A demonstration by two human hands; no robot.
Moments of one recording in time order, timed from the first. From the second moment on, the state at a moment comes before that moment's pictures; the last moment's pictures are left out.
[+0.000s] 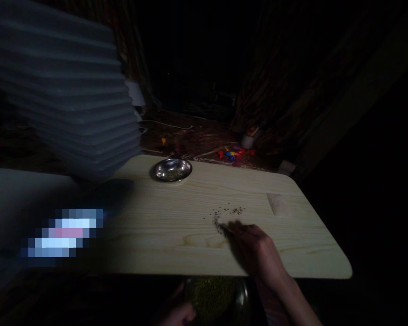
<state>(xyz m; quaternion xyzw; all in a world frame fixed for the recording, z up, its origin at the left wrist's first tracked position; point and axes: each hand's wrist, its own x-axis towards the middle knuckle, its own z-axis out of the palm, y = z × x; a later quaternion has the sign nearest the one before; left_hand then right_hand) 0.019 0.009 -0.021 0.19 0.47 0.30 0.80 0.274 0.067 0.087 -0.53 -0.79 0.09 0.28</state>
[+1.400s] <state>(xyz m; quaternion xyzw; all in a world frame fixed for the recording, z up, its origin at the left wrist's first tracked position) 0.008 0.016 0.029 0.27 0.33 0.21 0.88 0.280 -0.031 0.090 -0.54 -0.78 0.12 0.30</state>
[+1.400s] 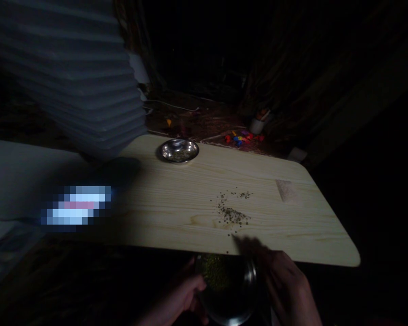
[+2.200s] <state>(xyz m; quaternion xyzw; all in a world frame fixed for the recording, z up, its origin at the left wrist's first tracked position) 0.011 0.009 0.025 0.28 0.40 0.28 0.82 0.288 -0.028 0.102 -0.56 -0.76 0.13 0.29</state>
